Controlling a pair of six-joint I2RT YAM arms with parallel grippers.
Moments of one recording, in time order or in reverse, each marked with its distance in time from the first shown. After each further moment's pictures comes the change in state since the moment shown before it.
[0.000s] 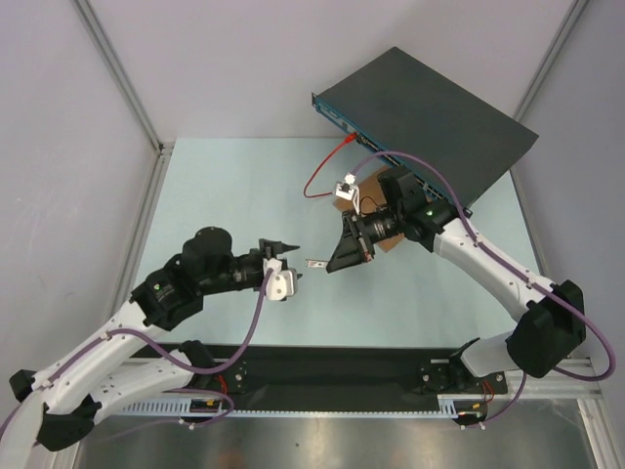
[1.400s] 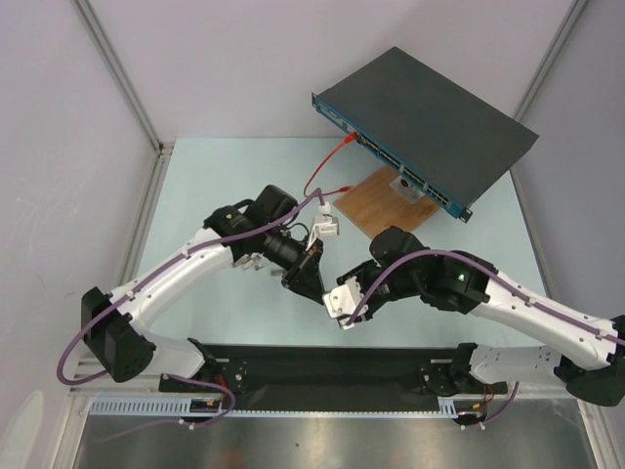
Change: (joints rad) left arm 0.105 0.573 0.320 -0.419 0.632 -0.618; right arm 0.489 -0.324 -0.045 -0.269 0.803 -1.130
